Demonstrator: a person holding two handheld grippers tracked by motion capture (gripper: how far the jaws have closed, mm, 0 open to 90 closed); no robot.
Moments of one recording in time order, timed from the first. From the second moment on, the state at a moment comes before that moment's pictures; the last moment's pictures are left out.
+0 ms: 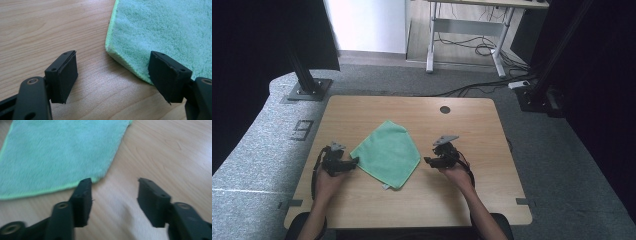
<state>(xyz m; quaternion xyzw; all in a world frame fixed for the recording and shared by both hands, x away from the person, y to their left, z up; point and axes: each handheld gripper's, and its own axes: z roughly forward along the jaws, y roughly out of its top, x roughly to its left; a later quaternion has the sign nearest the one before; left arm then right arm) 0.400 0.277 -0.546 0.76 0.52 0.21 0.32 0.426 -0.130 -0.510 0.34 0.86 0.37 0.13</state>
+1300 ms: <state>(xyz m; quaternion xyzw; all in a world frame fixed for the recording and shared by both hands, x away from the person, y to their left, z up) 0.401 0.278 -0.546 0.77 0.52 0.21 0.32 0.487 -0.073 -0.537 0.35 0.86 0.36 0.08</state>
